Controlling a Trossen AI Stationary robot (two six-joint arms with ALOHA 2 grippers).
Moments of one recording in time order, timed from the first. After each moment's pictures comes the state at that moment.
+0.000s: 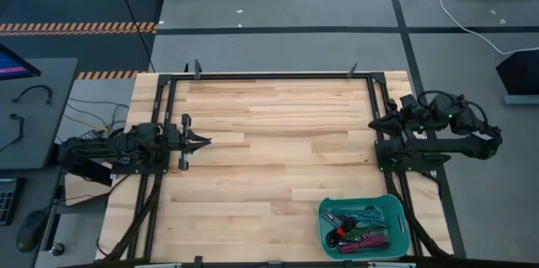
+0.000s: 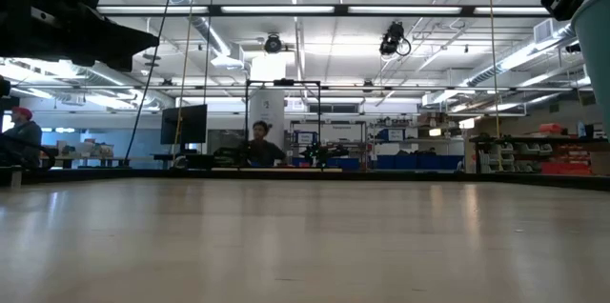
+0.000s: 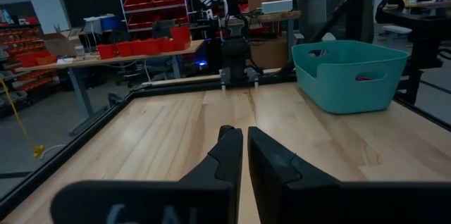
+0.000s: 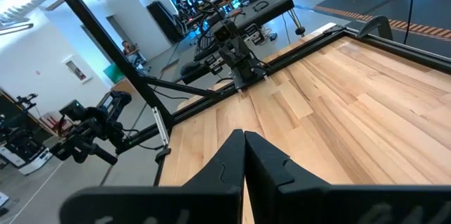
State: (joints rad) left arm 0.05 0.03 0.01 0.06 0.00 0.11; right arm -0.08 0.10 0.66 -0.67 -0.10 0.49
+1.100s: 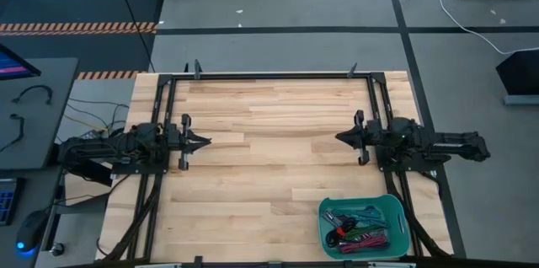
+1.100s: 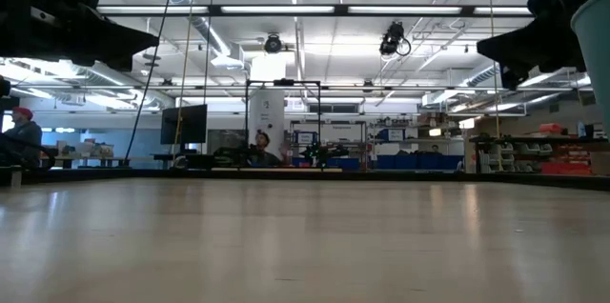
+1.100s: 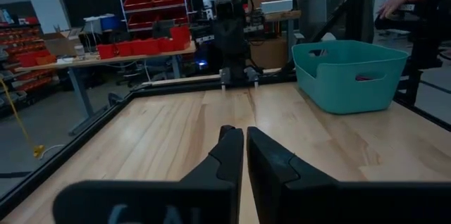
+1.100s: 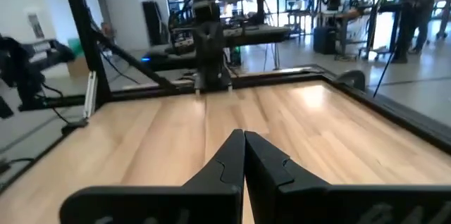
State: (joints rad) left arm 0.05 0.03 0.01 0.06 0.00 0.11; right arm -0.08 0.01 0.01 0.01 -0.02 0.09
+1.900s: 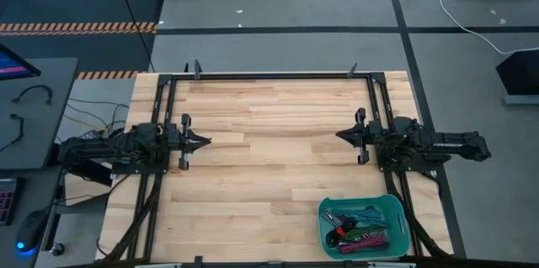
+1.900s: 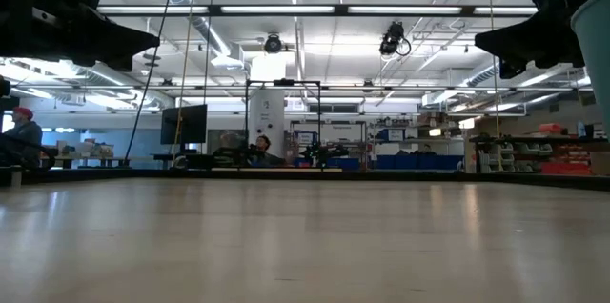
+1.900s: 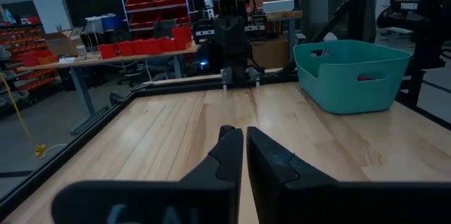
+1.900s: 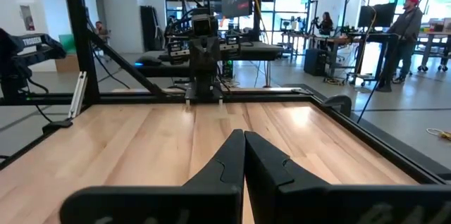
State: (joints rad) left arm 0.05 0.04 0.01 0.07 0.00 0.11; right arm -0.08 0.02 0.01 0.07 -0.01 -0.02
